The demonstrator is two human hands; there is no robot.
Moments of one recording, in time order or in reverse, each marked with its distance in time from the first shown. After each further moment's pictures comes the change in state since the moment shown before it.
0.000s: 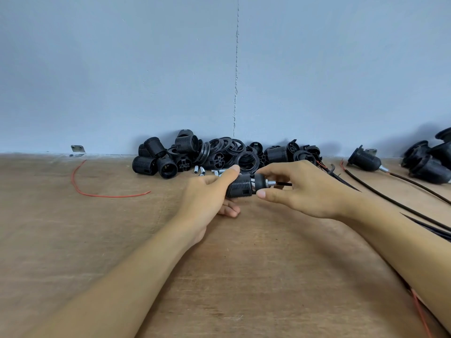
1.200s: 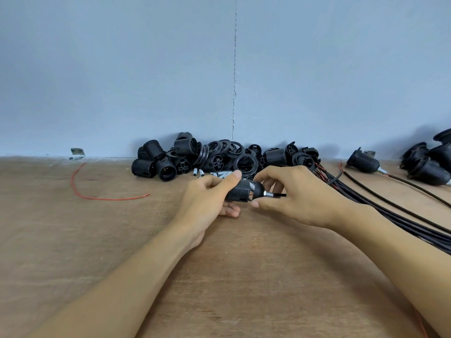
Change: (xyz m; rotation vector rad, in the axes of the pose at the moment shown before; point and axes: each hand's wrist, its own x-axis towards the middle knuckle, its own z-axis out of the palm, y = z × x) left_hand -0.001 -0.002 0.002 -0.041 -0.010 0.045; right_hand 0.000 0.008 0.011 -0.127 0.068 0.012
